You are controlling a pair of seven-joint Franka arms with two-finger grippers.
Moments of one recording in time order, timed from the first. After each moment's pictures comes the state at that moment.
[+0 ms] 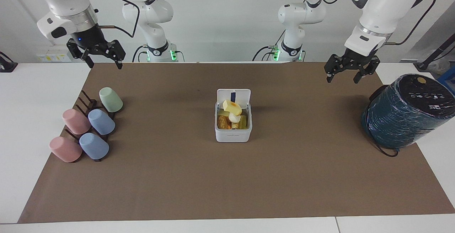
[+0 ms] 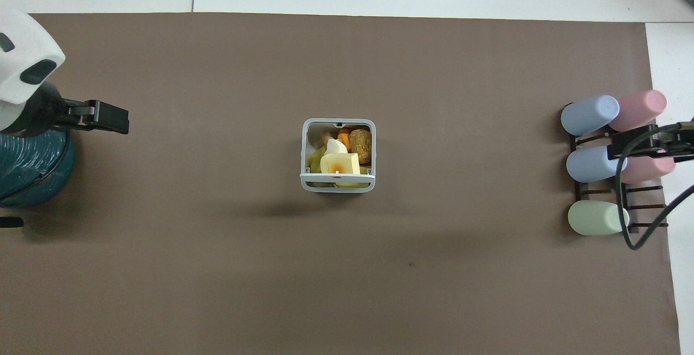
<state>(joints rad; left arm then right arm) -0.03 0.01 -0.13 -1.61 -0.01 1.66 -0.08 0.04 -0.06 -0.05 -1.60 -0.02 1.53 0.05</state>
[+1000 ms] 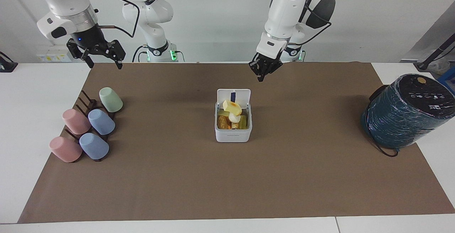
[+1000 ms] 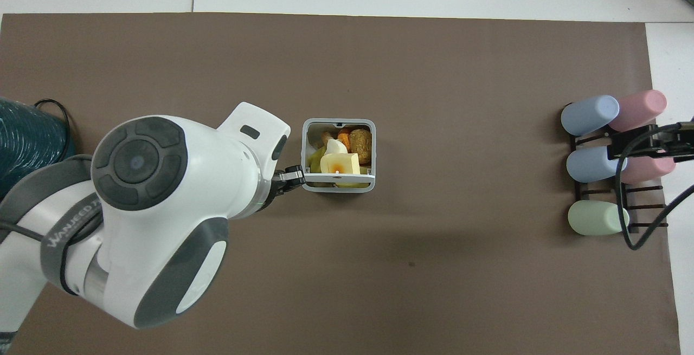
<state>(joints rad) -0.44 -0.05 -0.15 -1.86 -0.10 1.90 -0.76 0.04 -0.06 -0.05 -1.60 -0.02 1.53 0.05</state>
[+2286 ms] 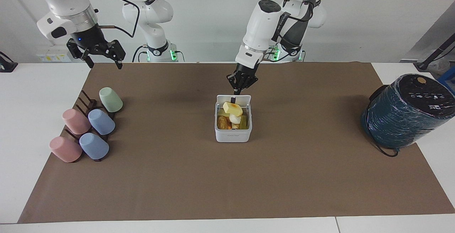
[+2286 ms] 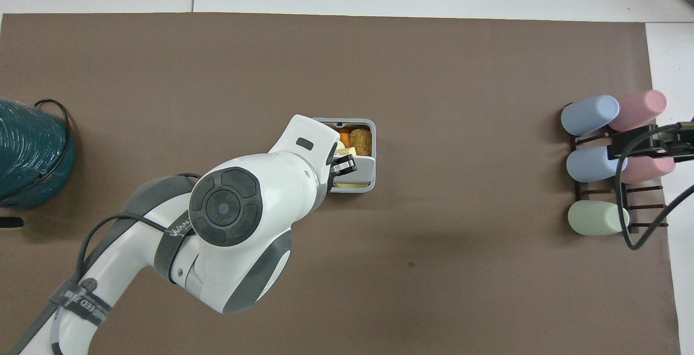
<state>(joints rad) -0.55 0.05 -0.12 -1.97 -0.11 2.37 -0.88 0.04 -0.06 -0.05 -1.60 -0.02 1.53 0.05</state>
